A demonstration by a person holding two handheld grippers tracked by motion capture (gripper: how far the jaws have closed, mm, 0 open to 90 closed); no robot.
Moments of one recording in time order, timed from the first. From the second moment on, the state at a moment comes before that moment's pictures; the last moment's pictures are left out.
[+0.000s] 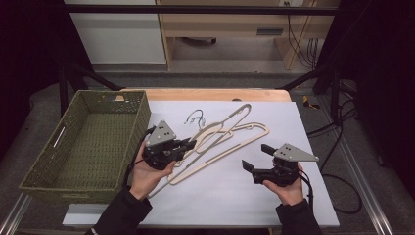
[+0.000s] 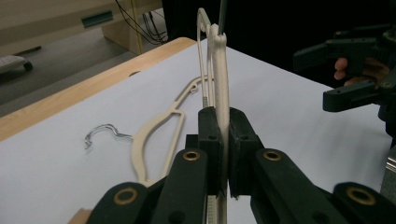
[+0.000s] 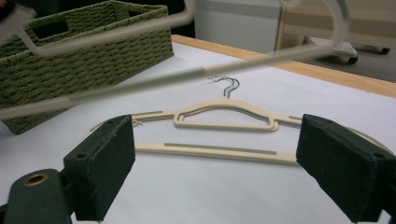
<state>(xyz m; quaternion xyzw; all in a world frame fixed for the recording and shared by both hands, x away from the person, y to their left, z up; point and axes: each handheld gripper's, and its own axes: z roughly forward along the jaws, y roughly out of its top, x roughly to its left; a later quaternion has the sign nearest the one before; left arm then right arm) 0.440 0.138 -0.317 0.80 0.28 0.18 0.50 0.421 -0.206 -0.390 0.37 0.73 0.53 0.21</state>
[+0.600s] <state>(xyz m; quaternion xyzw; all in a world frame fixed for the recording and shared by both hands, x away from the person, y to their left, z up) 0.444 0.230 -0.261 0.77 0.32 0.23 0.51 0.419 -0.223 -0.397 0.39 0.72 0.53 0.23</state>
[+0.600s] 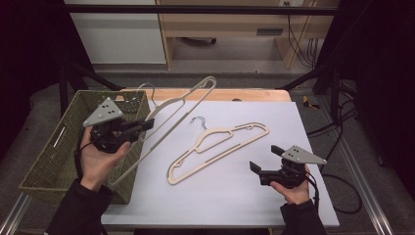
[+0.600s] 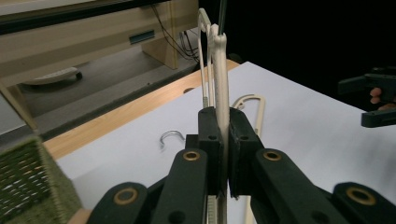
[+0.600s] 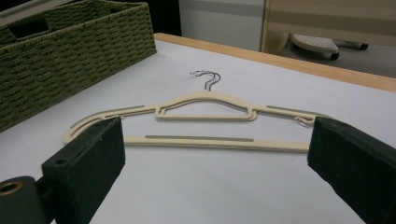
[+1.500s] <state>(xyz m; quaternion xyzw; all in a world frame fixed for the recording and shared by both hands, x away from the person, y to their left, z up) 0.471 0.322 -0.262 0.76 0.36 0.26 0.47 0.421 -0.224 -0.401 0.39 0.73 0.51 0.23</state>
